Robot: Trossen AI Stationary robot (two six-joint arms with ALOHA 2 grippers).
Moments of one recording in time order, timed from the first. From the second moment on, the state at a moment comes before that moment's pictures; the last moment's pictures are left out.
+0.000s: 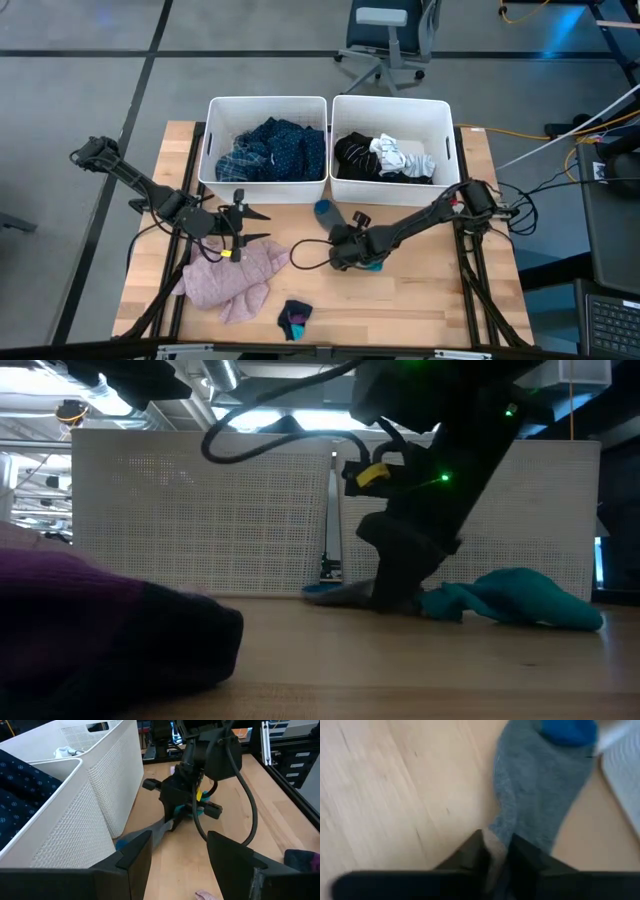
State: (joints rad) left arm -0.53 0.86 0.56 -0.11 -0.61 -0.10; right arm 0.31 2.00 1.21 -0.44 0.51 0.65
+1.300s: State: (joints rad) left arm -0.53 1.36 0.64 0.27 -0.53 0.22; right arm 0.45 1.99 1.38 -0.30 0.69 0.39
